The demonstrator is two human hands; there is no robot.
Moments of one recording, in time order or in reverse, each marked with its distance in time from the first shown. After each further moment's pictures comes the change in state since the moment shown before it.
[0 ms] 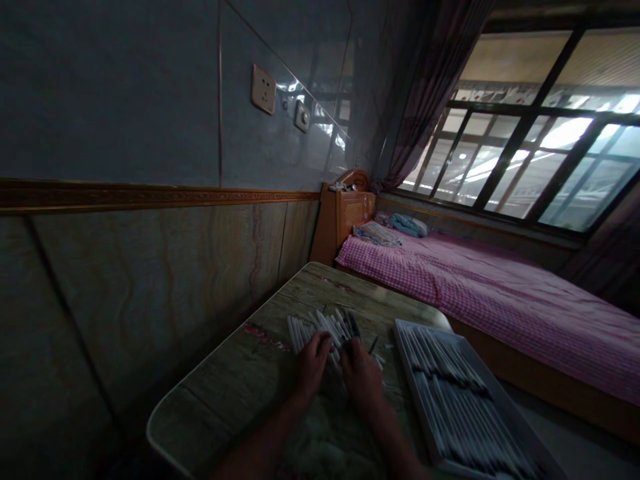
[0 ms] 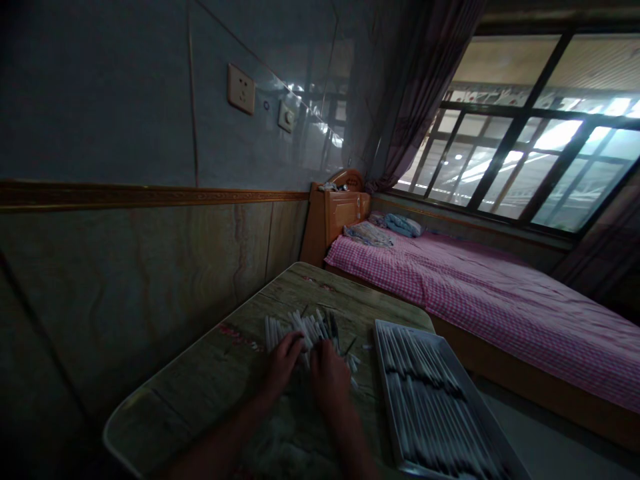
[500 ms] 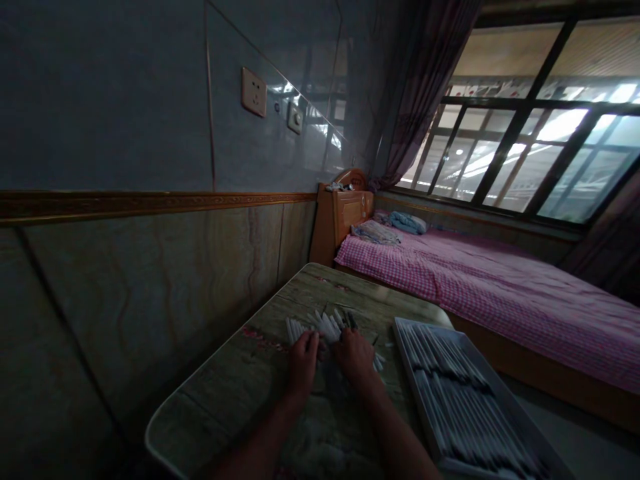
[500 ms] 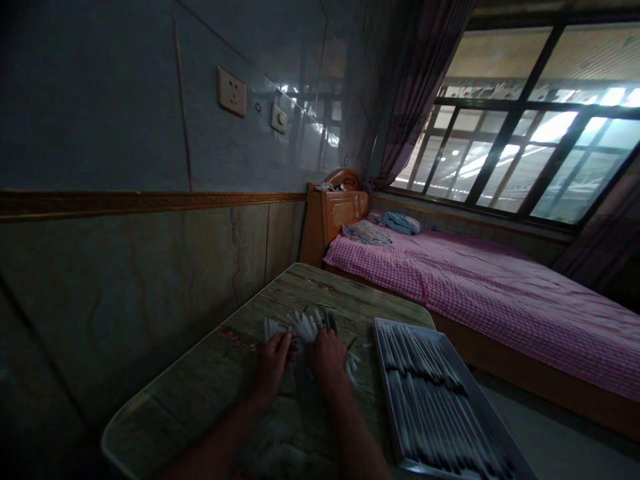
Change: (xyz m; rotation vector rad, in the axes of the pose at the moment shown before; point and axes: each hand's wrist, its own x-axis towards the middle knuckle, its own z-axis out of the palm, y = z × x) left_hand 0.007 0.001 -0.008 -0.041 0.139 -0.003; right_hand 0.043 -0.004 0.009 -0.191 -0.082 0.043
